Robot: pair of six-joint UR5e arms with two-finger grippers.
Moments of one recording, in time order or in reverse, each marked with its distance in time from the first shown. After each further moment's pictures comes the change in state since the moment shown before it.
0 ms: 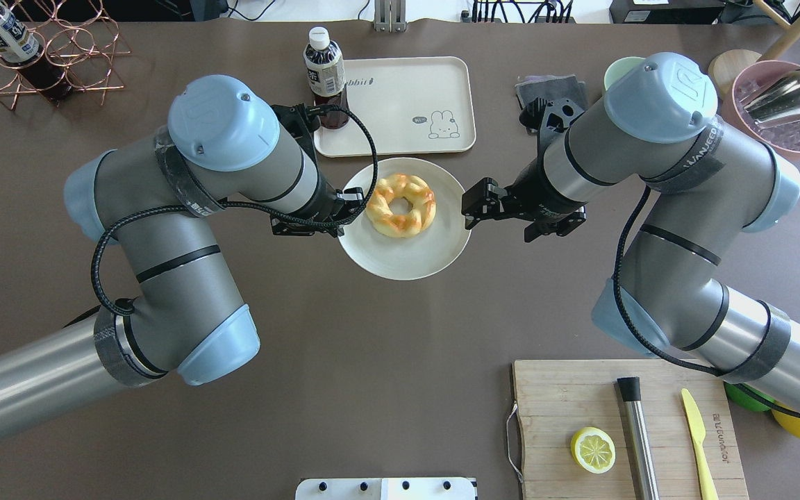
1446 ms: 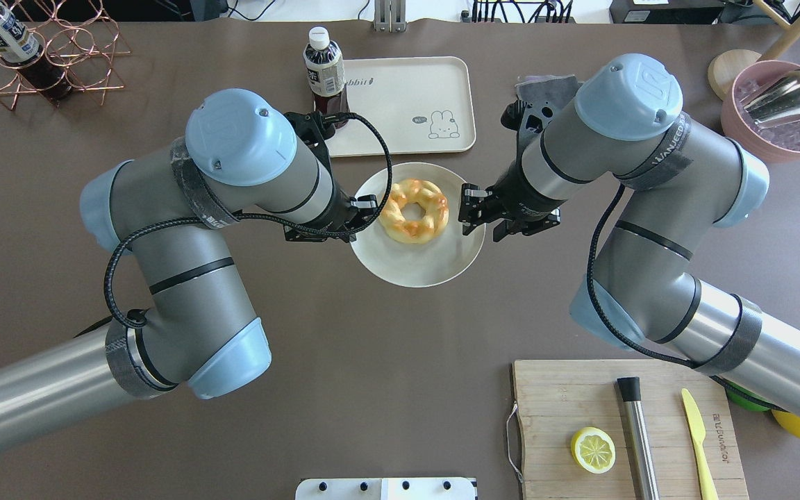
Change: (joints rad) left arm 0.024 -0.019 0.000 0.000 0.029 -0.001; right arm -0.011 0.046 -0.057 -0.001 -0.001 0.002
